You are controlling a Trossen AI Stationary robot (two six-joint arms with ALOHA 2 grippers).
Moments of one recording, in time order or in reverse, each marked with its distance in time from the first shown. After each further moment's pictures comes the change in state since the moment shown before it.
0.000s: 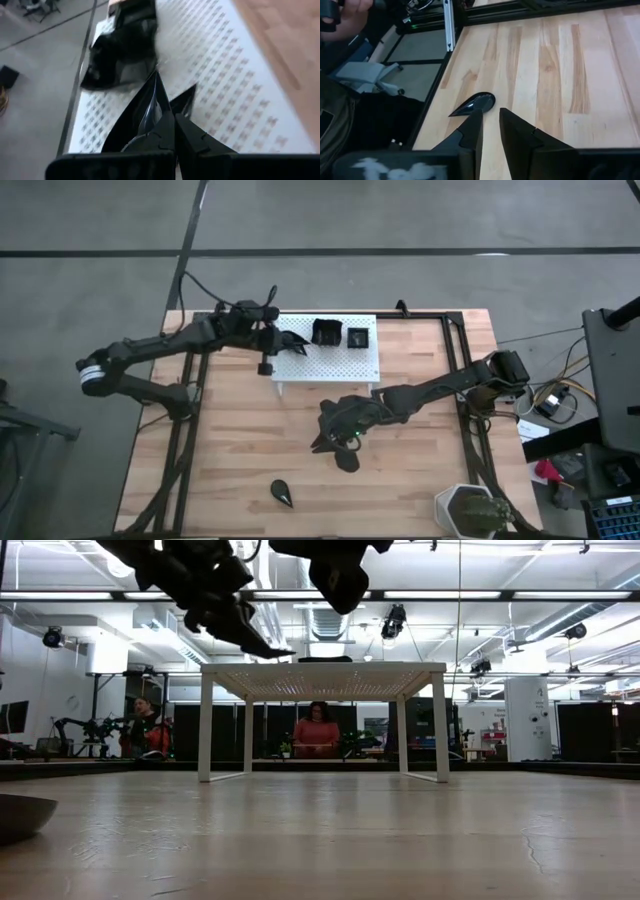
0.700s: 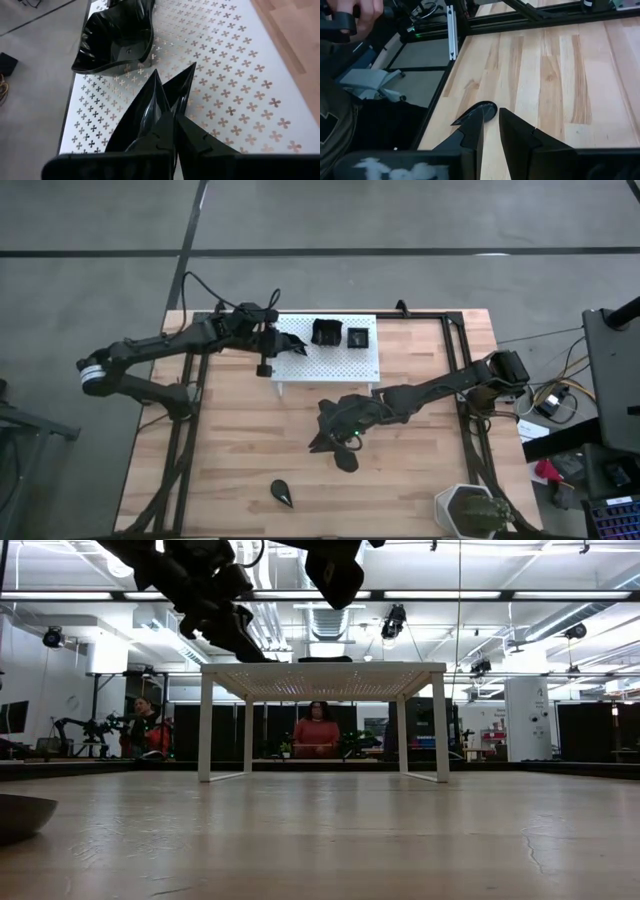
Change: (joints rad) left arm -0.002 0.007 -0.001 -0.051 -0.054 0.010; right arm 0.000 0.000 -0.002 0.045 0.000 0.003
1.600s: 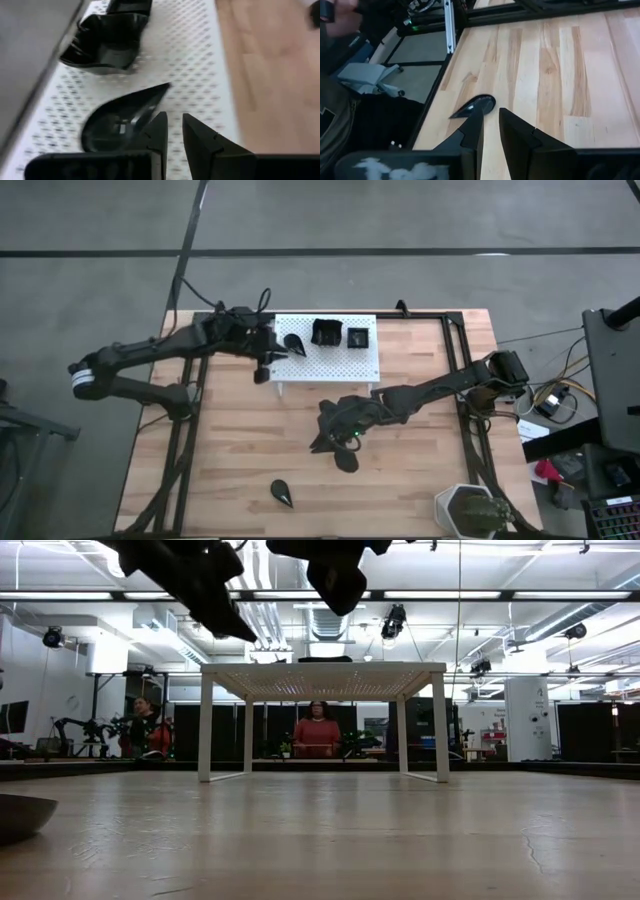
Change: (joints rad) left arm -0.055 -0.087 0.000 -0.055 0.029 -0.310; right arm 0.000 0.006 0.000 -0.026 -0.001 -0.004
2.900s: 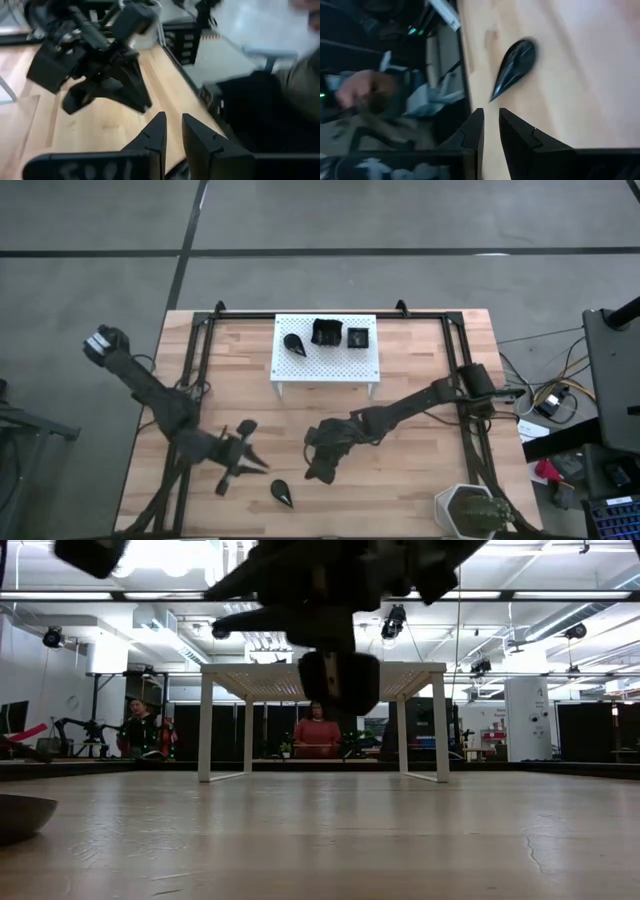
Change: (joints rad) left arm -1.170 -0.067 -0.338 0.545 -0.568 -0.568; right arm 0.033 0.262 0.025 0.203 -0.172 0.716
